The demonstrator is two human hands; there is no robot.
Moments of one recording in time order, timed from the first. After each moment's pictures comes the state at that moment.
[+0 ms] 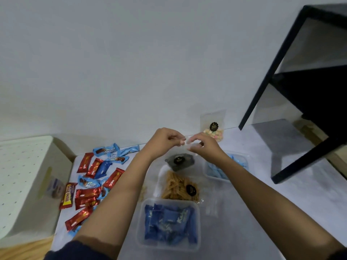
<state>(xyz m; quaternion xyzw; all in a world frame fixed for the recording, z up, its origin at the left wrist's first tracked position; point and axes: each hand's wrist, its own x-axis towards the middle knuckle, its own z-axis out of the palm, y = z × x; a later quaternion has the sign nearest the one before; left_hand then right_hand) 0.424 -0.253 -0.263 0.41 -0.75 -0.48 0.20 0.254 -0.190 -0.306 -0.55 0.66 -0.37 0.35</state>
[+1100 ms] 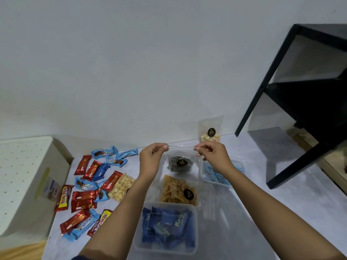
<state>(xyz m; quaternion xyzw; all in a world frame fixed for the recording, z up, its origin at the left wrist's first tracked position) 0.444 -0.224 -0.316 0.49 -0.55 -0.51 0.45 0.248 -0.165 -0.304 -0.46 0.66 -0.47 0.35</state>
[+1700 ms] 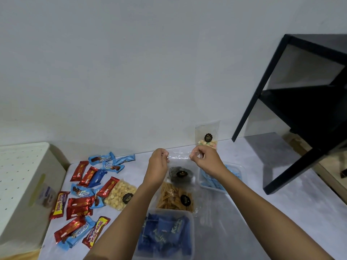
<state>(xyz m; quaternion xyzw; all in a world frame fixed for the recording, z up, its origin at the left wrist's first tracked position) 0.424 -0.217 -0.323 0.53 -0.70 -0.36 0.33 0.251 -0.167 -0.295 -0.53 0.70 -0.37 0.30</state>
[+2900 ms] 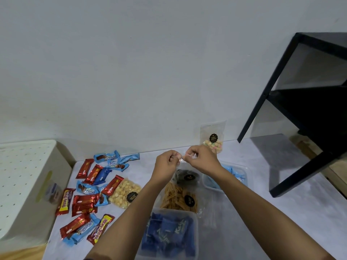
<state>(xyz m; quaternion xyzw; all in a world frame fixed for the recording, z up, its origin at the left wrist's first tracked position) 0.419 -0.209 -0.308 0.50 -0.66 -0.46 0.32 0.274 -0.185 -0.291 -0.58 0.72 -0.28 0.25</state>
